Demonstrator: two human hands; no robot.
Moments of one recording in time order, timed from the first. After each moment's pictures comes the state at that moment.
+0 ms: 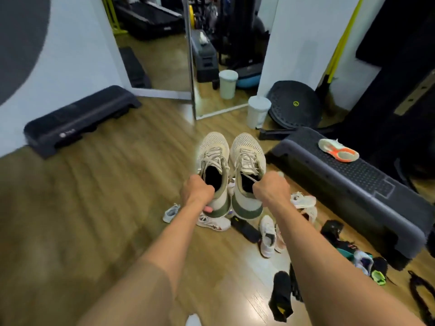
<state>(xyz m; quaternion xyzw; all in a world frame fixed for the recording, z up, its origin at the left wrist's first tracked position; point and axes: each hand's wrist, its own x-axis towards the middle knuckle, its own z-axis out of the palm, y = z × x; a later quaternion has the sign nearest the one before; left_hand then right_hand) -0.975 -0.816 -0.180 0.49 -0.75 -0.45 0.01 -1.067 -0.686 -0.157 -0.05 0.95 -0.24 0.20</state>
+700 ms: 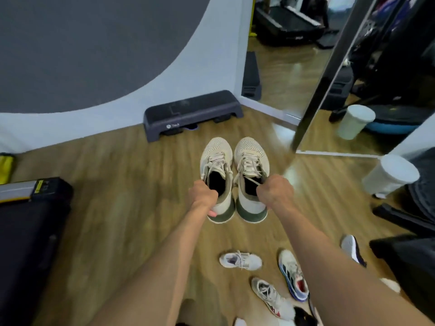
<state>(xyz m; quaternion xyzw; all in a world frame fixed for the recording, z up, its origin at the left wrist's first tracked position) -0.984 -1.221 -0.195 0.68 -0.58 -0.43 0.09 -1.136 -1.157 -0.172 -0.33 0.90 -0.15 0.24</state>
